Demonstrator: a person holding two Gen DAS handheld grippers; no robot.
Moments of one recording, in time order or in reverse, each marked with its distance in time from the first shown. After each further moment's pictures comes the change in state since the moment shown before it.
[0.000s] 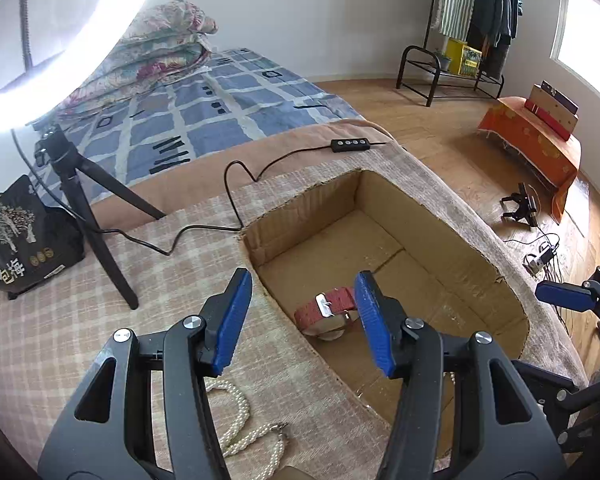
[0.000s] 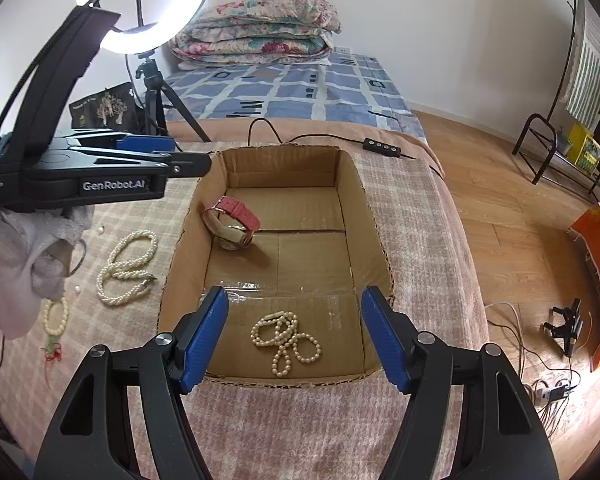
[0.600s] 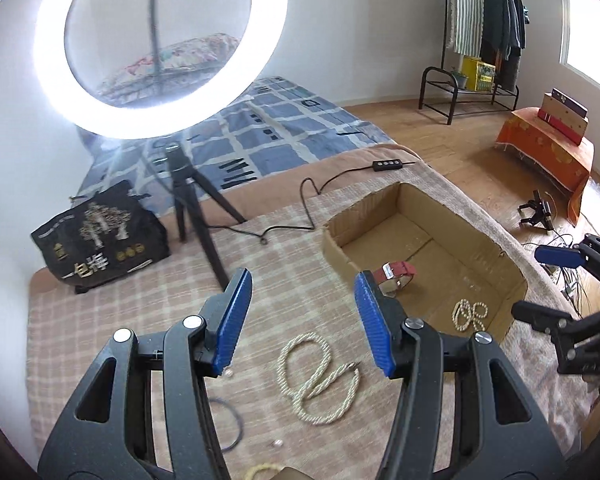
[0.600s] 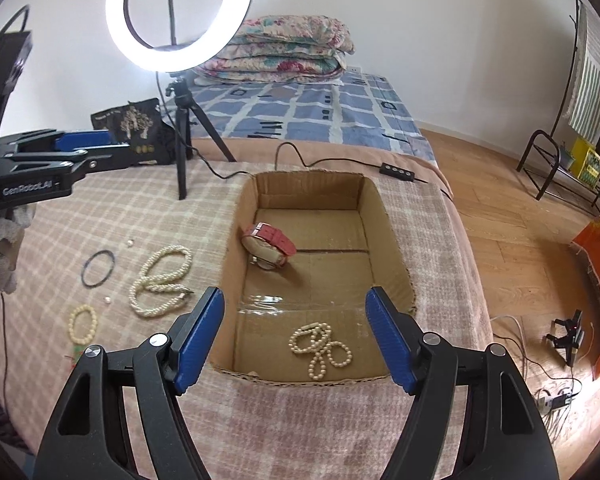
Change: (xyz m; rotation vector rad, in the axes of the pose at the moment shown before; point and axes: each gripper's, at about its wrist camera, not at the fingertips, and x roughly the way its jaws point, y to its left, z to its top) left arm -0.109 0.052 -0.036 0.010 -0.091 0.108; right arm -0.030 0.031 0.007 -0.014 -0.066 0.036
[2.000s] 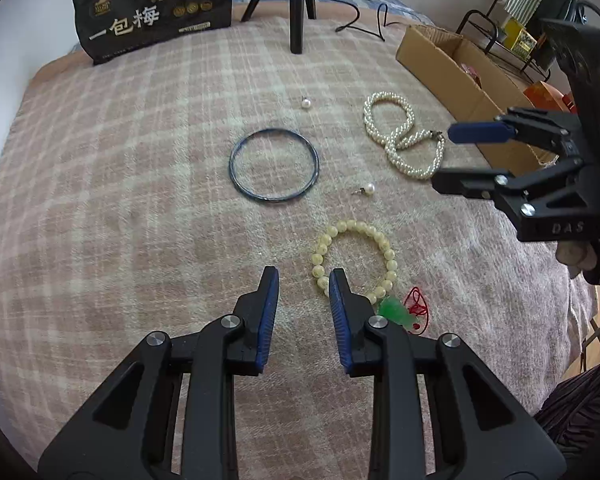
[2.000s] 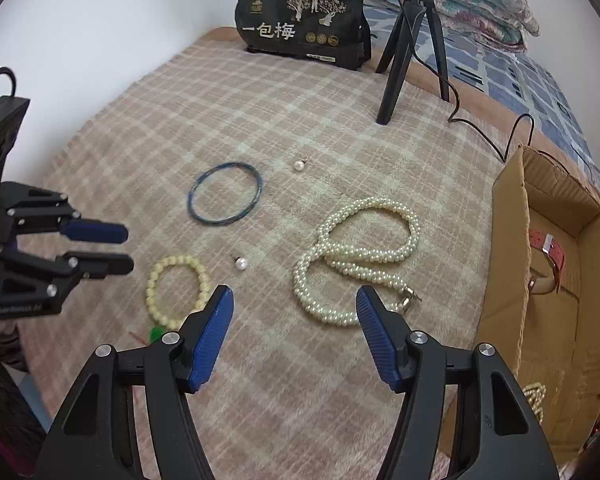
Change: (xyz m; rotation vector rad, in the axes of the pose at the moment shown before) left arm 0.005 0.089 -0.192 -0.220 0.395 -0.080; right arm 0.111 0.165 -0.011 -0.335 0.276 0.332
